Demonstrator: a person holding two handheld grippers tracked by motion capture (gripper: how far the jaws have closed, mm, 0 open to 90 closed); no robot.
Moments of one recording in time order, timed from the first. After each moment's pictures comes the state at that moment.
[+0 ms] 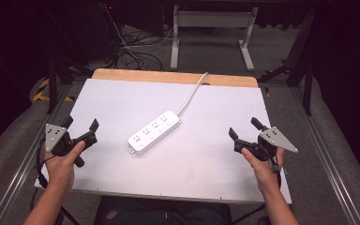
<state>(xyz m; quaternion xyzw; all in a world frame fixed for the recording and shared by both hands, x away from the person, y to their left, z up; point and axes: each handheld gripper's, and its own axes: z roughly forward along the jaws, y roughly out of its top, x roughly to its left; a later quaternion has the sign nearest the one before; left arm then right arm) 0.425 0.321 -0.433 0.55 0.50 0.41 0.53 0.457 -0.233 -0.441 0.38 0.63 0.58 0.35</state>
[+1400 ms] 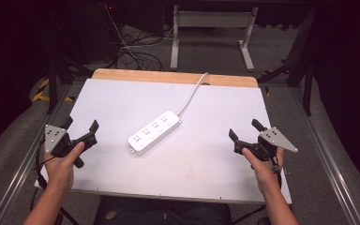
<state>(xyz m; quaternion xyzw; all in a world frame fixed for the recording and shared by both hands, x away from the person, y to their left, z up) 0.421 0.320 -0.432 0.55 0.49 0.42 0.53 0.456 -0.234 -0.444 0.39 0.63 0.57 0.34</state>
